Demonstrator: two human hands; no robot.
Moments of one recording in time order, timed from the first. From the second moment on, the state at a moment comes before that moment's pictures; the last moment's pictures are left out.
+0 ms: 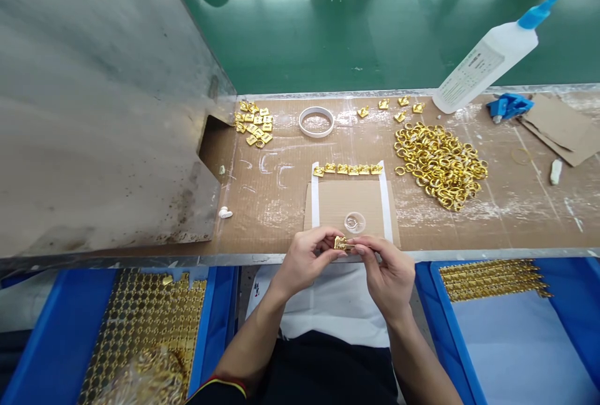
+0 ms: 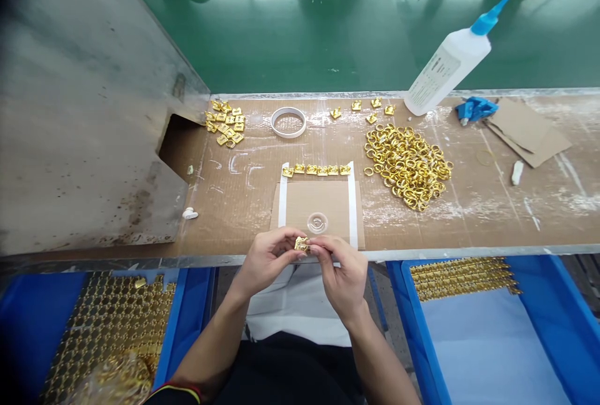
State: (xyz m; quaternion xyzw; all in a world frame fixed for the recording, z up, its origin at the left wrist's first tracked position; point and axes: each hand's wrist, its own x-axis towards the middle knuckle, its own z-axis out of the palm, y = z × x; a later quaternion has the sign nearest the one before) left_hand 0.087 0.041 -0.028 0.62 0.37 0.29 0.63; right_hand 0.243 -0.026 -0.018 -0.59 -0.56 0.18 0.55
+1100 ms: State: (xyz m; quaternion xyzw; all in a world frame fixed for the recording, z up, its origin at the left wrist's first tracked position) left_hand 0.087 0.041 -0.027 0.62 0.36 0.30 0.63; right_hand 0.246 -0.027 -0.018 -0.58 -0.57 0.18 0.55
